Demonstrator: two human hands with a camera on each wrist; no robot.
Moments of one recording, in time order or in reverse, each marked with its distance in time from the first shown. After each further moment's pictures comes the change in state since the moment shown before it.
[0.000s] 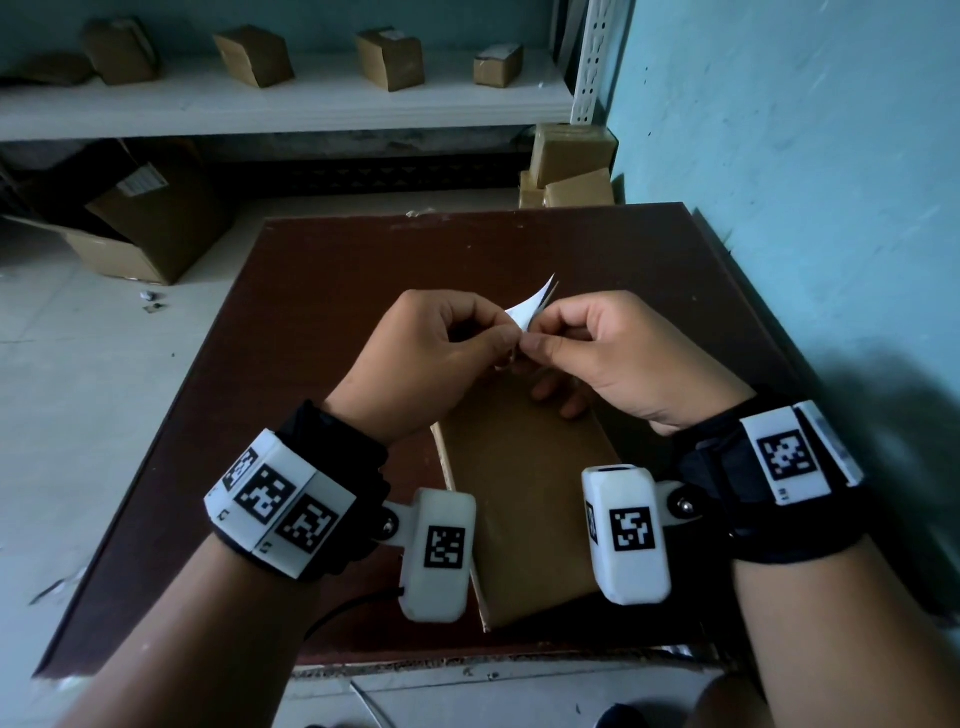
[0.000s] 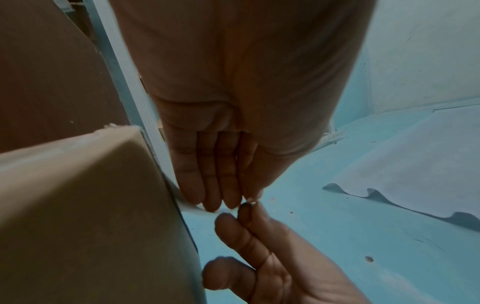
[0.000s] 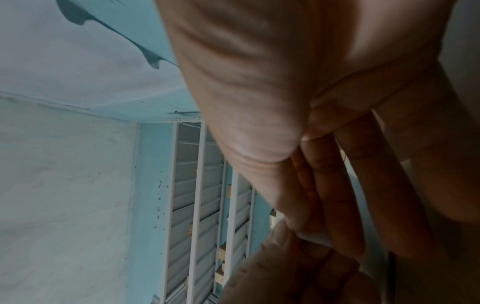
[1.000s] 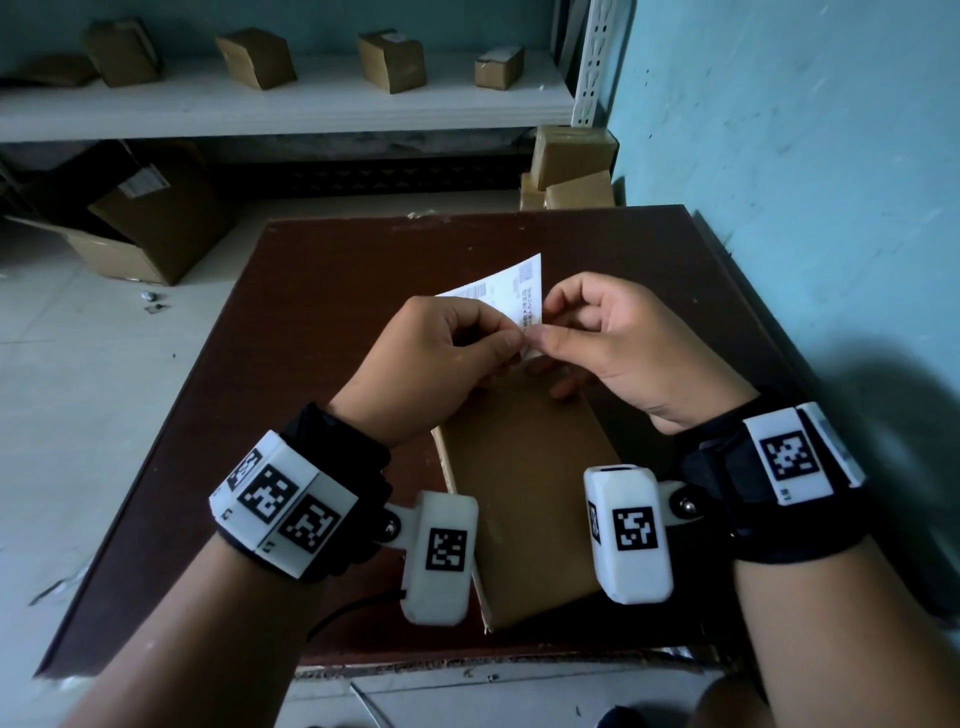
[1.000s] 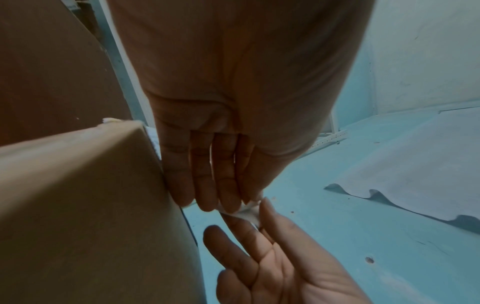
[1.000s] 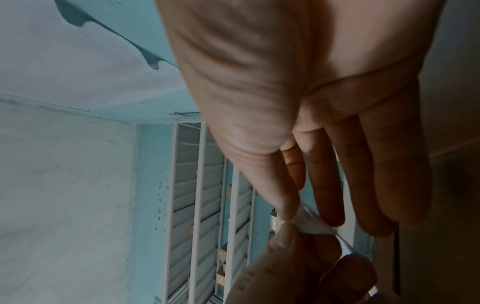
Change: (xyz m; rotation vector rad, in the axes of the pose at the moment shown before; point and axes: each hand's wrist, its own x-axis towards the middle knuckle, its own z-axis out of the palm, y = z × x) left_hand -0.001 0.002 0.003 -0.033 -0.006 -0.070; right_hand 0.000 -0.002 -0.003 0.124 0.090 -0.024
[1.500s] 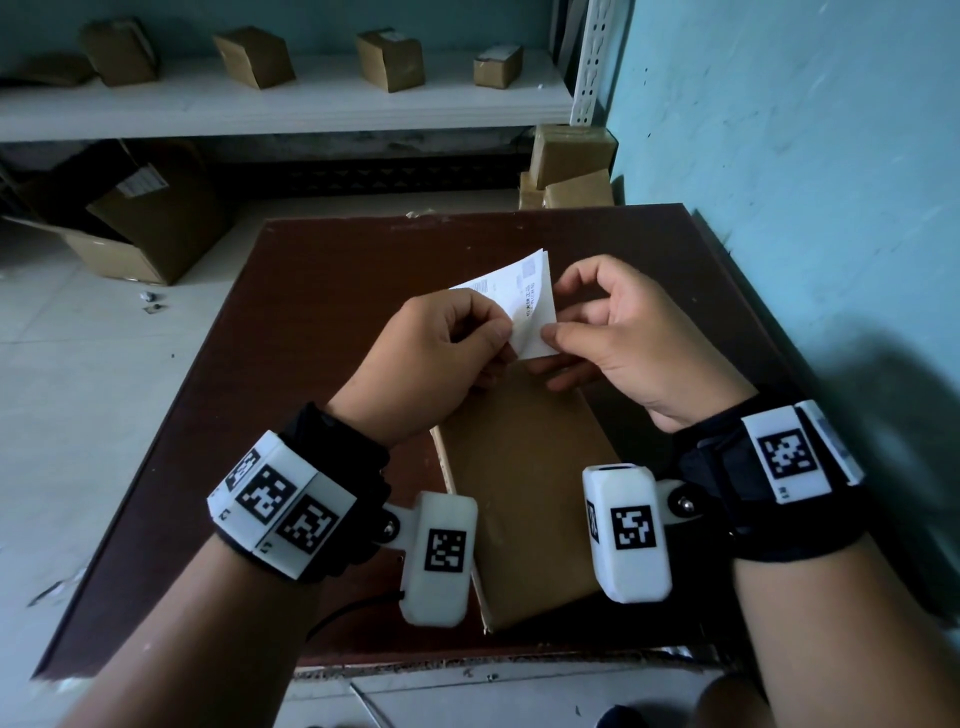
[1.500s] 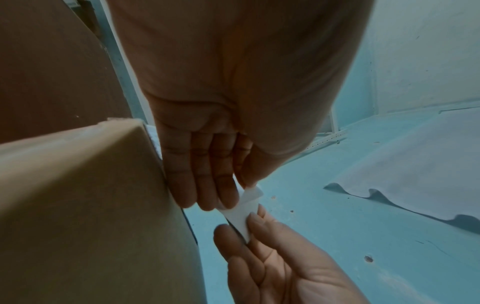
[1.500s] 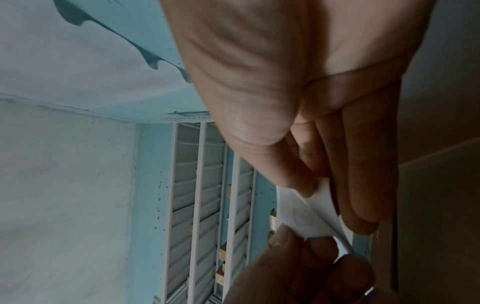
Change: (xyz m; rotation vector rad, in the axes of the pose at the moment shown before) left_hand 0.003 -0.002 0.003 -0.045 0.025 -0.020; right_hand -0.001 -0.005 0.000 0.065 0.073 0.055
